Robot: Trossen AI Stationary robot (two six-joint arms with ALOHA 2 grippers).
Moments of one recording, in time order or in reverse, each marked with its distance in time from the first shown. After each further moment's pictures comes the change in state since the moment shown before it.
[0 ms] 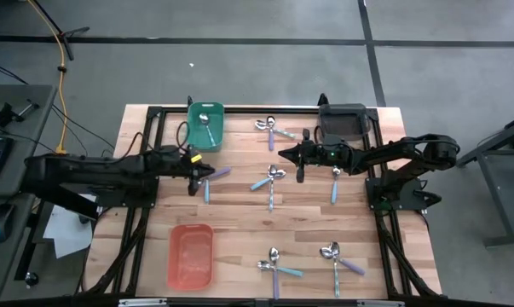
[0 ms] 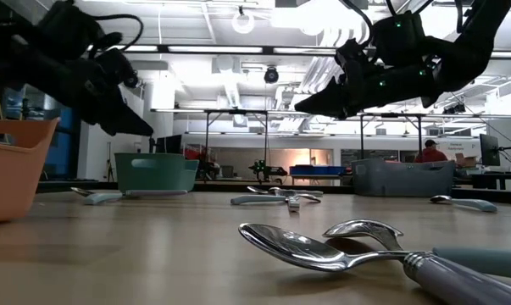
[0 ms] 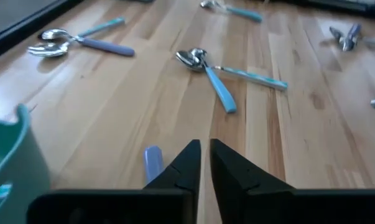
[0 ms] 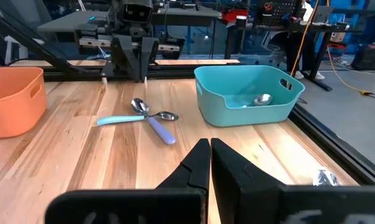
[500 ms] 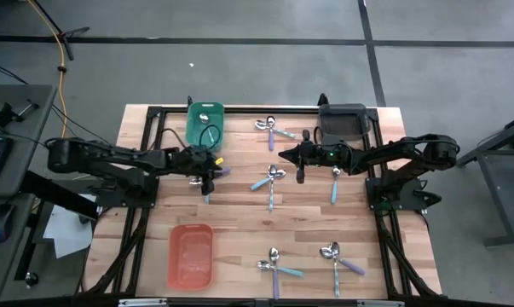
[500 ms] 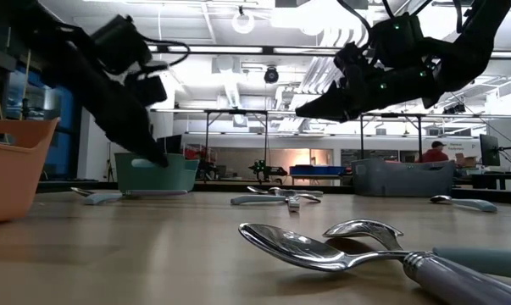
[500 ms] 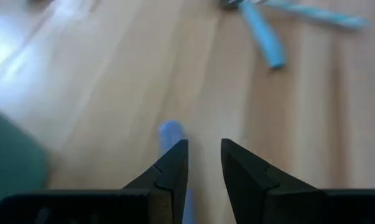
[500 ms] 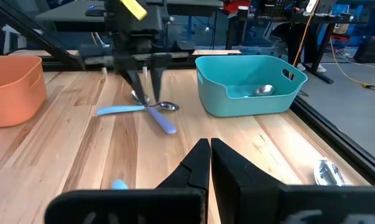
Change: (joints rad) left arm -0.014 0.409 0.200 -0.082 -0.118 0.030; right arm 0.000 0.000 0.000 -0.038 0.000 0.000
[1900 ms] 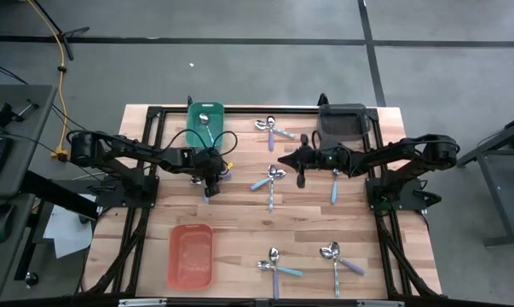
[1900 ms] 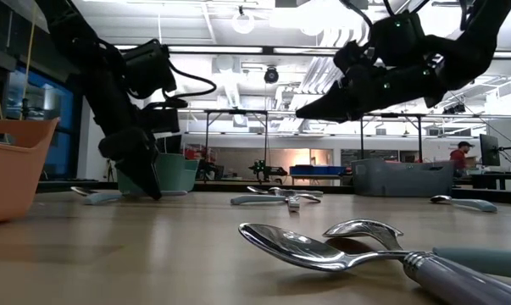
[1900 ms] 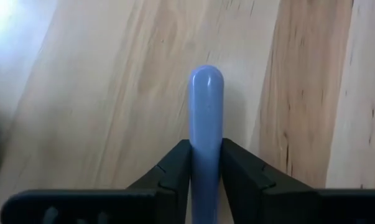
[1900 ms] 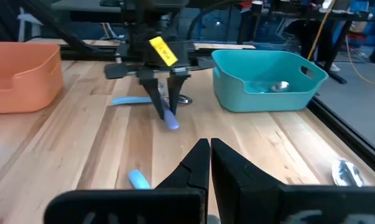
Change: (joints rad) left arm 0.002 0.228 0.130 -0.180 0.019 0.021; right arm 0.047 0.000 0.000 -0.029 0.000 -0.024
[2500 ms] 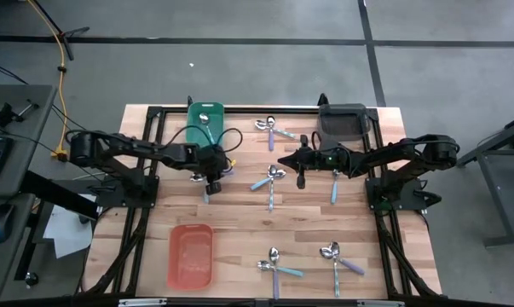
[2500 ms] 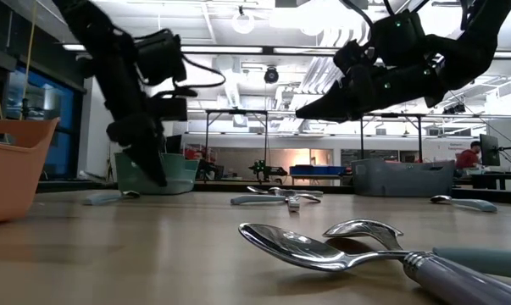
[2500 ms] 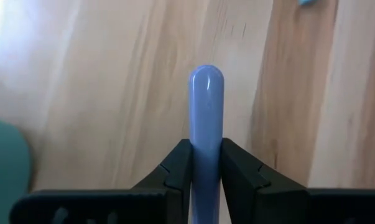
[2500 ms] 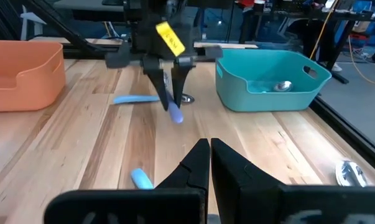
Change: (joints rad) left arm -0.004 -0.010 0.138 -0.187 -0.009 0.034; right arm 0.006 0.000 0.000 -0.009 0.000 0.002
